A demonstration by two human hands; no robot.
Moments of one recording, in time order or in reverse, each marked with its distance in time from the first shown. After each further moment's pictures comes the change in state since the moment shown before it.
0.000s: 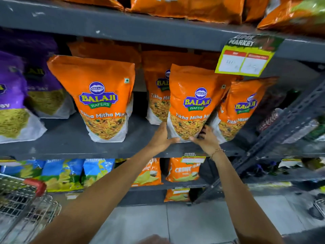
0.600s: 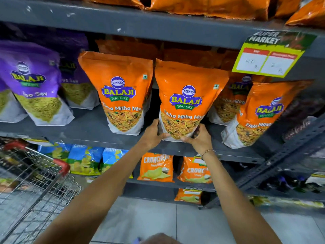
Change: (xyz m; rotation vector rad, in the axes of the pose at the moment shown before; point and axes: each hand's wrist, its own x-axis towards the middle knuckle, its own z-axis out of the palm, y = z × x) left_hand -0.034 -0.027 -0.047 0.056 0.143 -0.178; right_hand -0.007 -0.026 0.057 0.044 -0.025 -0.105
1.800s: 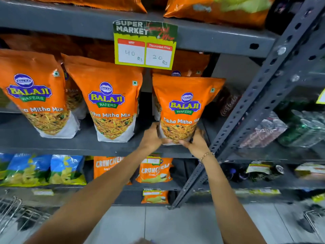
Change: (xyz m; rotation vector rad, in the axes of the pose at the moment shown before) left_hand 0.032 0.134 0.175 -0.213 -0.001 -0.020; right_hand 0.013 0.088 -0.189 -0.166 -0.059 0.053
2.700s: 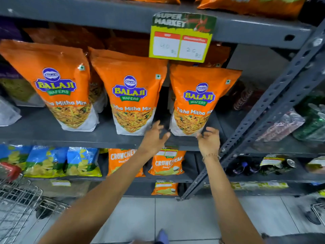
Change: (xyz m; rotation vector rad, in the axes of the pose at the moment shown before) left_hand -0.044 -0.026 -0.053 0.083 -0.031 0.024; right_hand -0.020 -0.012 0.048 0.244 0.430 0.105
